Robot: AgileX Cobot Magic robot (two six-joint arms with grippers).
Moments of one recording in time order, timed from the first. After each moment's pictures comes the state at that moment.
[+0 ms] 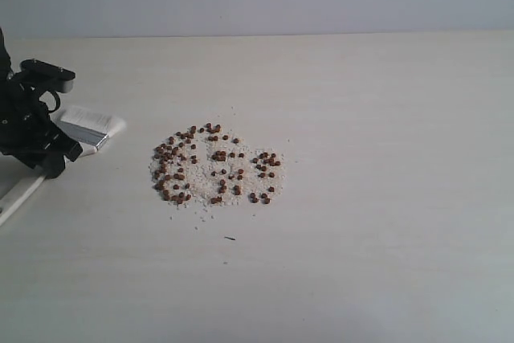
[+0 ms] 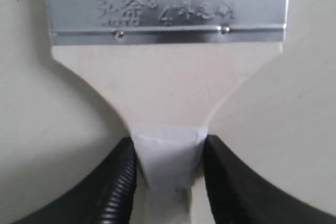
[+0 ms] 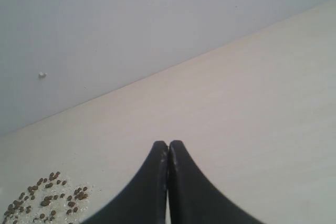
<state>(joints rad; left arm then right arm) -0.23 2.04 -1.20 0.00 0.71 0.33 0.08 0.01 0.00 0.08 0.27 0.37</state>
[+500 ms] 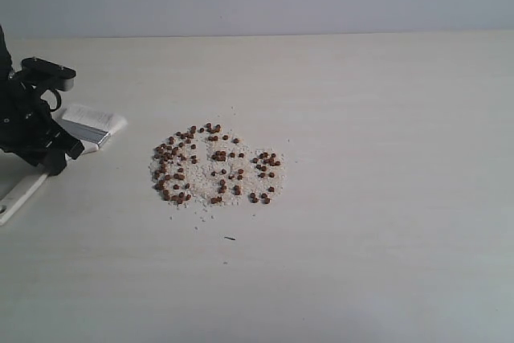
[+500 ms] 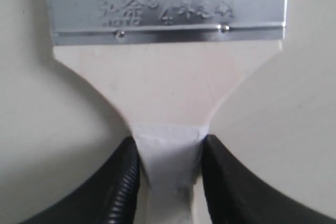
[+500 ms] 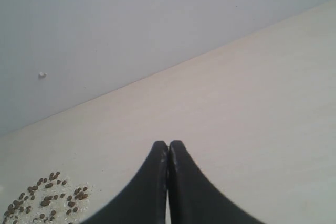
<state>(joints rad) -0.23 2.04 -1.21 0.00 0.71 0.33 0.08 0.01 0.00 0.08 0.27 0.37</state>
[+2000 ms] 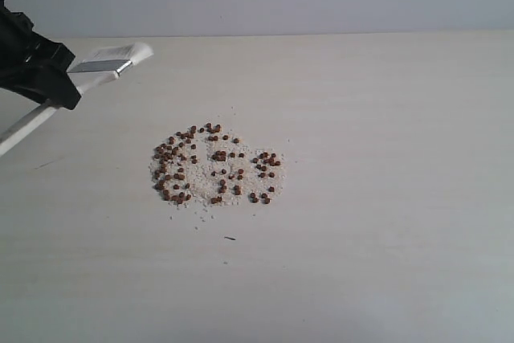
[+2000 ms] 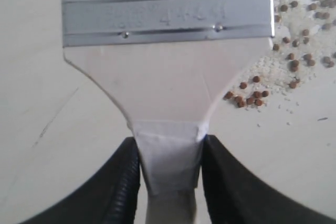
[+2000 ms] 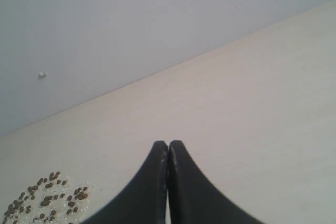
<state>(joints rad) -0.23 1.75 -1.30 -0.39 1.03 0.50 0.08 0.01 0.00 0.08 0.27 0.37</state>
